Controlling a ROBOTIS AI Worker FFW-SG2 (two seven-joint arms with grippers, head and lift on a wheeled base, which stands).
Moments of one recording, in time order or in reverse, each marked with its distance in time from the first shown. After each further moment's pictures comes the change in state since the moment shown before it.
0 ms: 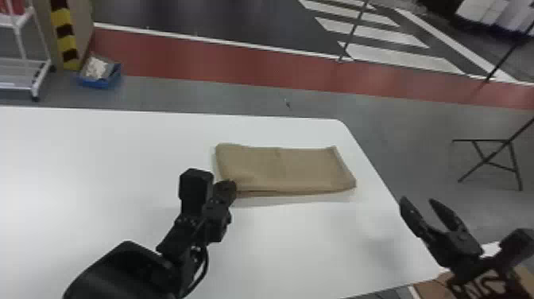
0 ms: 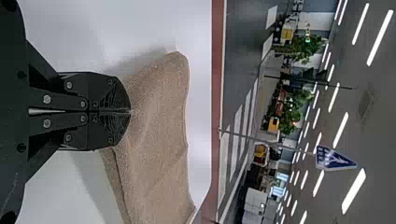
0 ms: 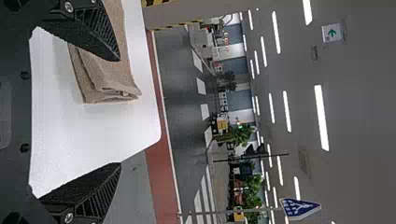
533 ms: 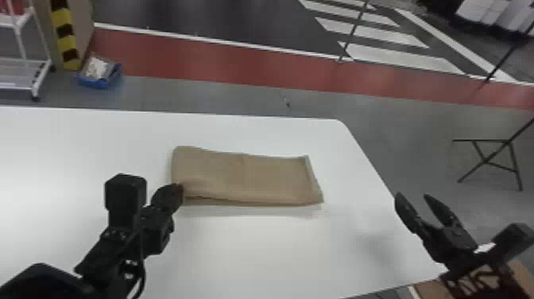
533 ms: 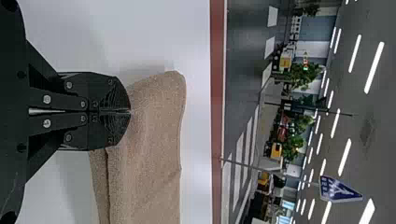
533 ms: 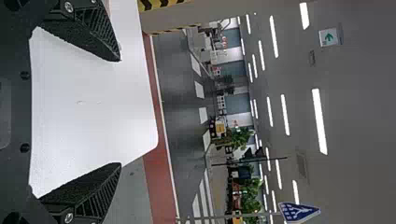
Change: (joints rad) left arm 0.187 0.188 0.164 -0.342 -0.005 0.143 0.002; right arm -0.011 0.000 0.022 -0.010 0.002 0.002 -0.008
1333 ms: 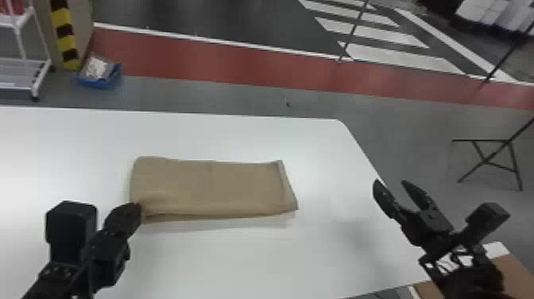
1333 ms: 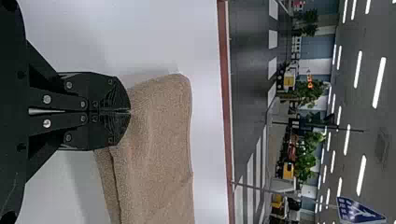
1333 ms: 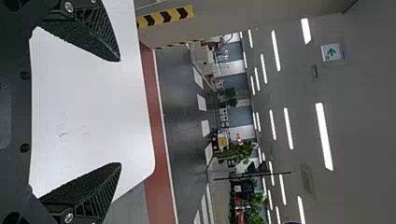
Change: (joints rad) left arm 0.200 0.104 0.118 -0.212 -0.061 0.057 0.025; right arm -0.054 0.007 0.076 -0.044 0.045 0.056 -0.030
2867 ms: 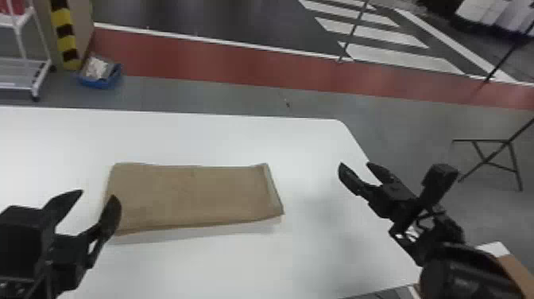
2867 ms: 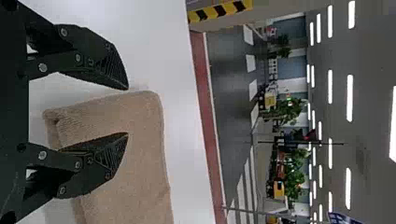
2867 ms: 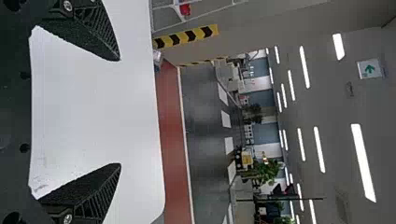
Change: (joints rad) left arm 0.129 0.034 0.094 -0.173 -0.134 -0.032 0.033; right arm -0.153 -0.001 0.108 -0.048 0.145 0.247 -0.033
